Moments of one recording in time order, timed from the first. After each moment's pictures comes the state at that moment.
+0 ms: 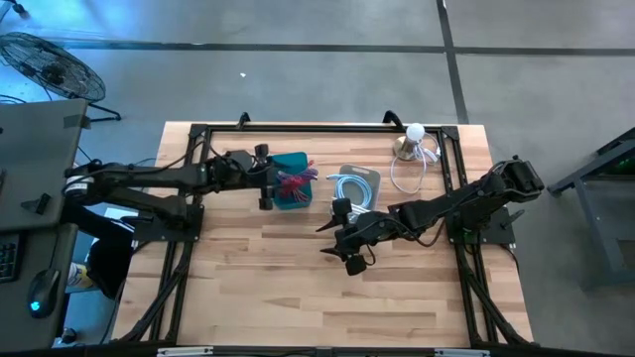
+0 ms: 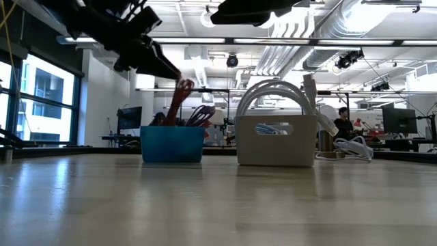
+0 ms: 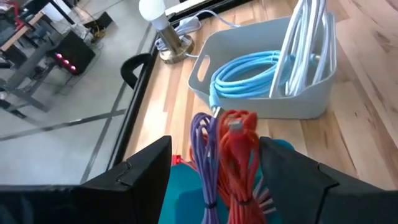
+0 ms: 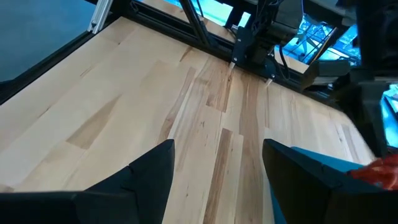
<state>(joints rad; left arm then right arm) 0.22 1.09 0.62 0.08 -0.11 0.44 0.27 1.56 1.04 0.09 0.18 -0.24</state>
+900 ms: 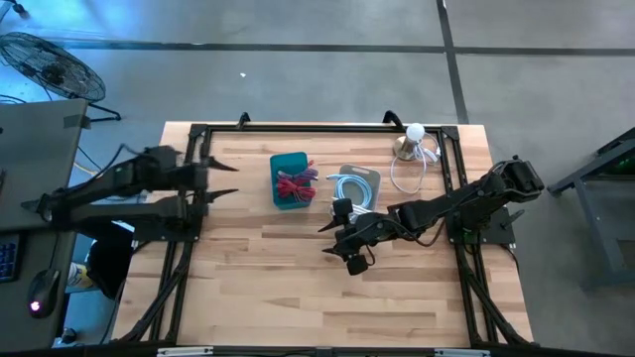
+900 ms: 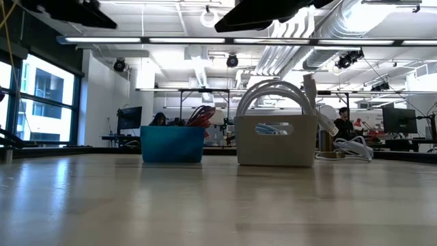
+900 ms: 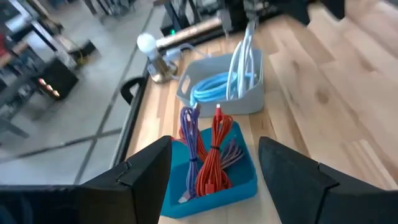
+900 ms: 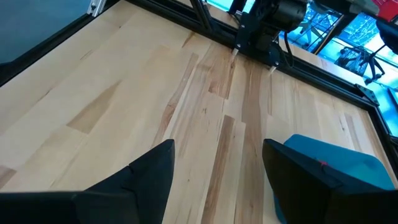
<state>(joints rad) 0.22 0.44 0.73 -0.62 0.02 0.44 0.27 1.56 1.04 0.03 0.18 -0.25</state>
